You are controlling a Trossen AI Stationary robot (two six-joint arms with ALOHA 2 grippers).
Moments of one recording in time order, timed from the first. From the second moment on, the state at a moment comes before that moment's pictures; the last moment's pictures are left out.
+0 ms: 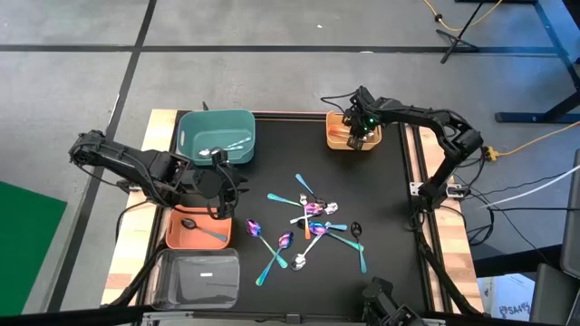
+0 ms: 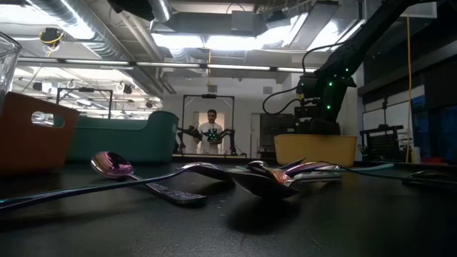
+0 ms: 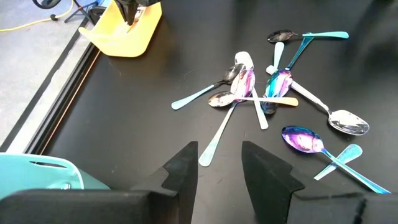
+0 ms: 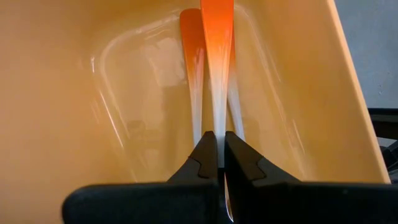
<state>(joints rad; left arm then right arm) -0.29 1.12 1.12 -0.79 -0.46 -0.29 -0.88 1.72 1.04 -0.51 -0.11 -0.53</state>
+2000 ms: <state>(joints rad) -0.29 1.12 1.12 -0.79 -0.46 -0.28 -0.88 1.72 1.05 -0.52 -0.07 -0.53</state>
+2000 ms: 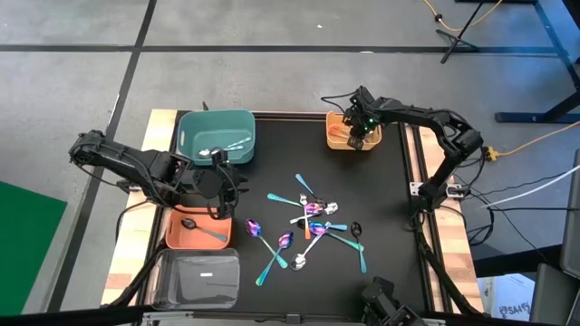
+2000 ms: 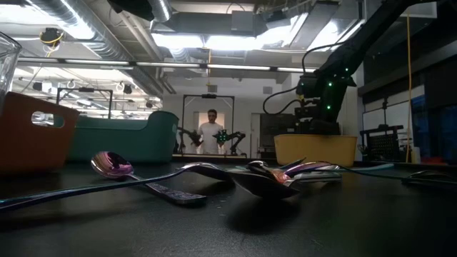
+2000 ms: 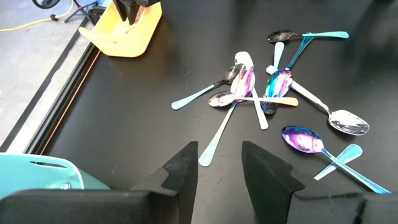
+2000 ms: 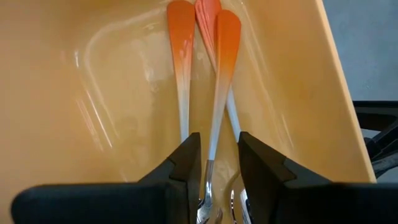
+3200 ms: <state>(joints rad) -0.29 1.12 1.12 -0.79 -0.46 -0.28 -0.85 1.41 1.05 -0.53 -0.15 -0.47</state>
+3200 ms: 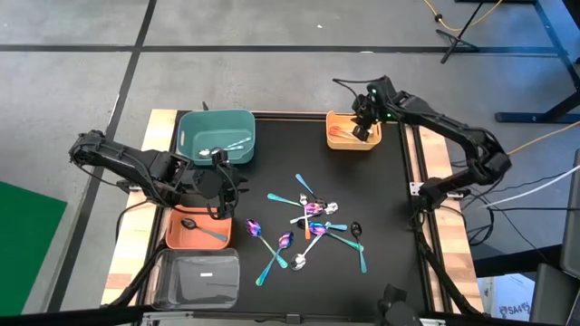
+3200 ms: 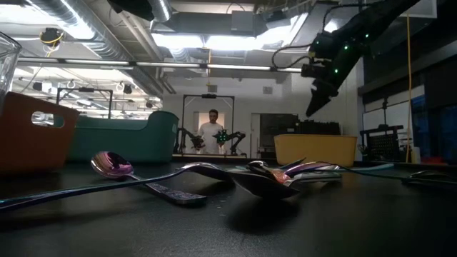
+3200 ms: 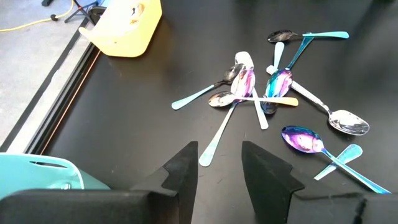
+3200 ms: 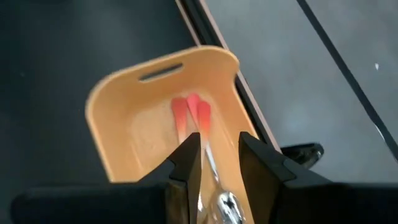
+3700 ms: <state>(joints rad) -0.29 1.12 1.12 -0.79 -0.46 -0.29 -0.54 1.38 1.05 -0.52 -0.15 -0.47</state>
